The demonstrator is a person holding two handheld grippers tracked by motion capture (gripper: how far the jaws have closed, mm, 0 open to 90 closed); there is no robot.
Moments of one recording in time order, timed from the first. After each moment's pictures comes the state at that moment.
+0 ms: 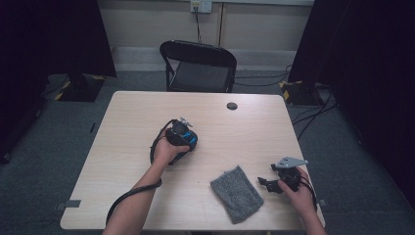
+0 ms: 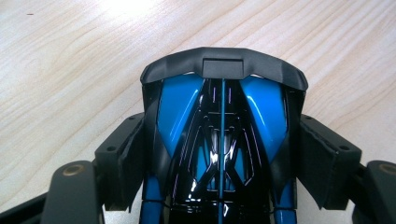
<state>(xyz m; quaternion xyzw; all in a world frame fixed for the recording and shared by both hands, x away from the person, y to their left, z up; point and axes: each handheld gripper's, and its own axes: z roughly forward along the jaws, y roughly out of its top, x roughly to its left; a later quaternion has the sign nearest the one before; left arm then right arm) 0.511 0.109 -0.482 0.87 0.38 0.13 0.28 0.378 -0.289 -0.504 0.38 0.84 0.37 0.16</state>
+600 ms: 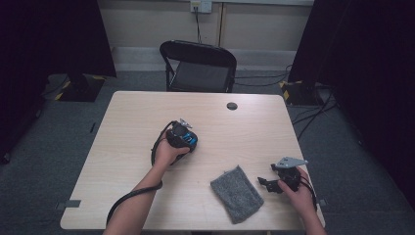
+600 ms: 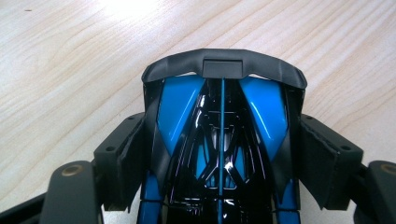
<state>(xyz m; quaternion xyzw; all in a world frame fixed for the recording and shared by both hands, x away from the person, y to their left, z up) 0.508 0.109 -0.487 0.87 0.39 0.14 0.29 0.378 -0.288 -0.504 0.38 0.84 0.37 0.16</state>
